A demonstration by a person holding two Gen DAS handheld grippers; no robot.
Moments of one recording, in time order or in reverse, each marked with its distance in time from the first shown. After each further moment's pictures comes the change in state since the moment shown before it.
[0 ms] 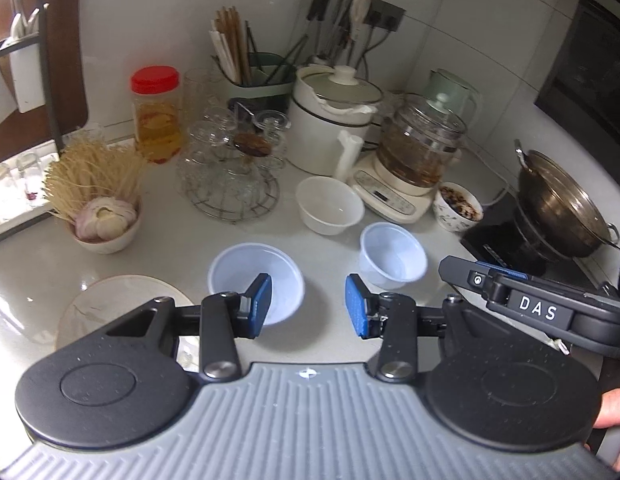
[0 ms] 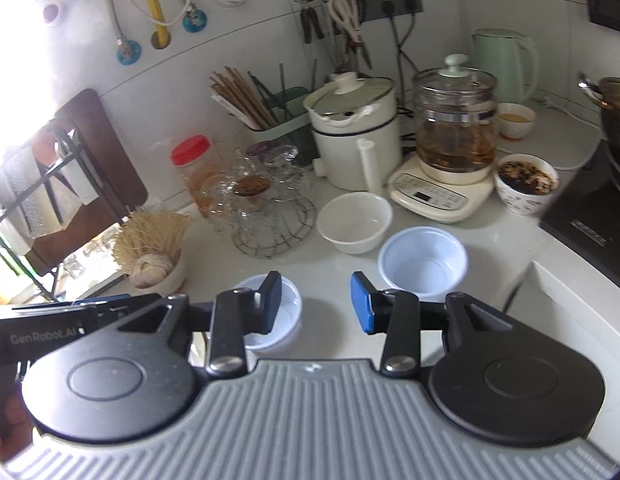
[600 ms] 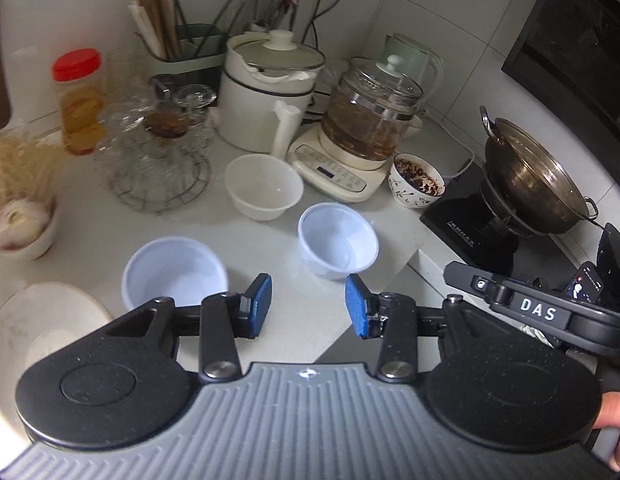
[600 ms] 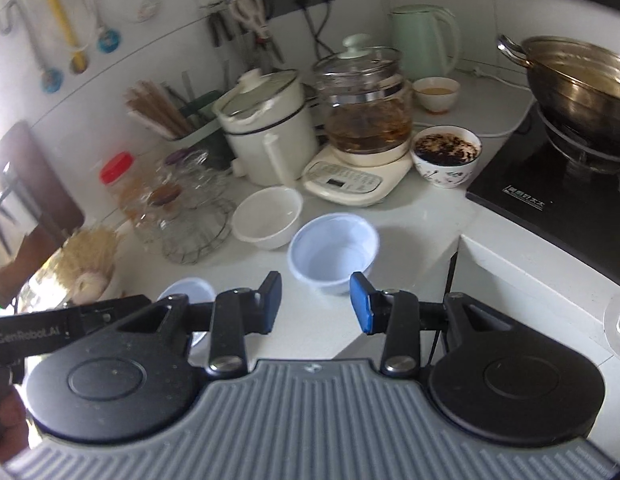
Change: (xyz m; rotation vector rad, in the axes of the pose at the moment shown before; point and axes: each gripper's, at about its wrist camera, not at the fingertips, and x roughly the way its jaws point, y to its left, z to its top) left arm 0.069 -0.054 0.015 0.063 0.073 -0.107; right arm 0.008 -0.081 0.003 0.133 0.006 -0.124
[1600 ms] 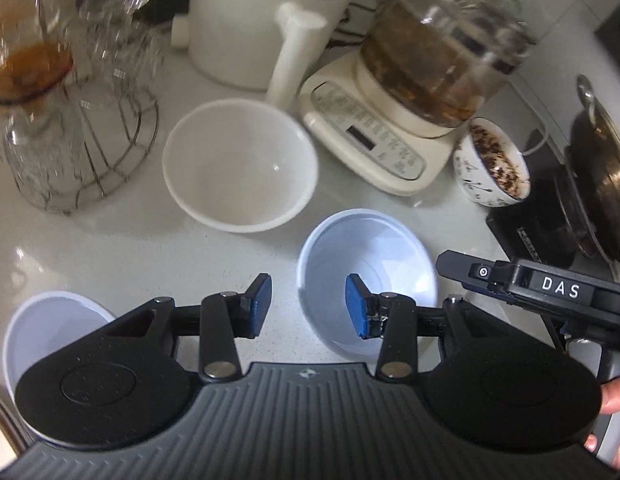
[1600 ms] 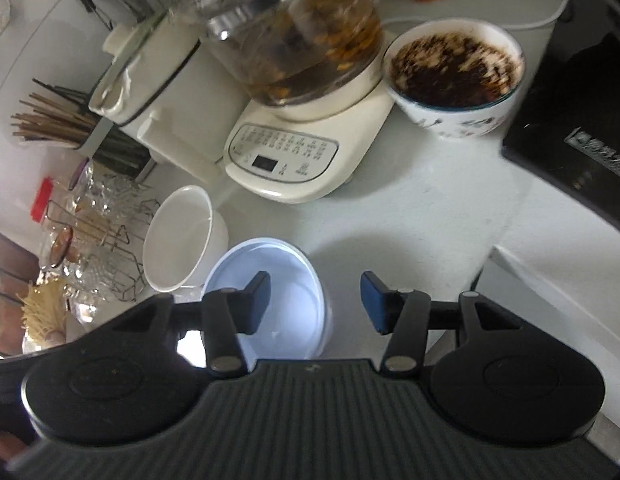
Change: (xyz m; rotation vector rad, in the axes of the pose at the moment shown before) left arm 0.232 0.012 0.078 -0.127 0.290 0.054; right arm 0.205 -0.096 0.064 0.201 0.351 0.113
